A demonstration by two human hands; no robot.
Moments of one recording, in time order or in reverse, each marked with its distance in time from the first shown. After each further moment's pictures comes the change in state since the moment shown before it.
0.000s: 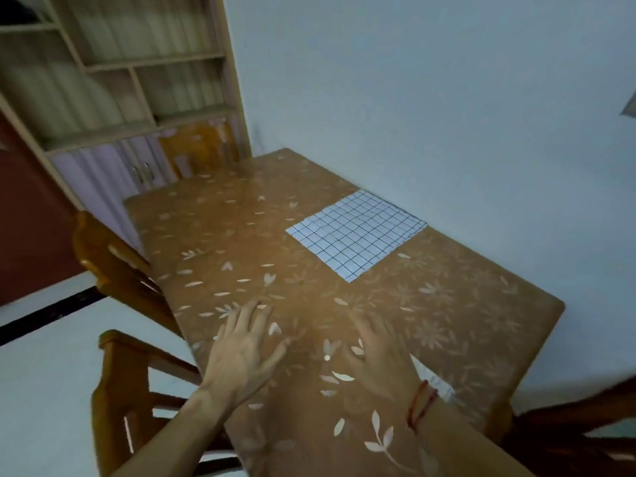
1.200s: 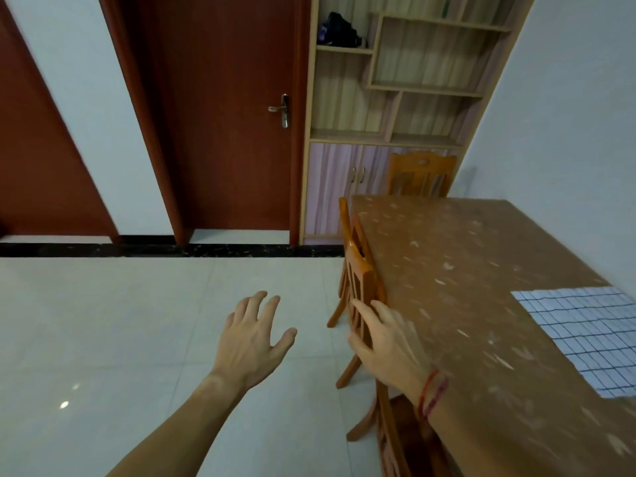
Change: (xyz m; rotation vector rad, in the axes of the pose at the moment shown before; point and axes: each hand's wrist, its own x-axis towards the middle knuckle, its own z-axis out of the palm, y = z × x) left_hand -0.223 -0.371 -0.157 0.140 0.153 -0.620; right_hand 0.037 -0.442 0.167 -0.178 -0.349 -0.532
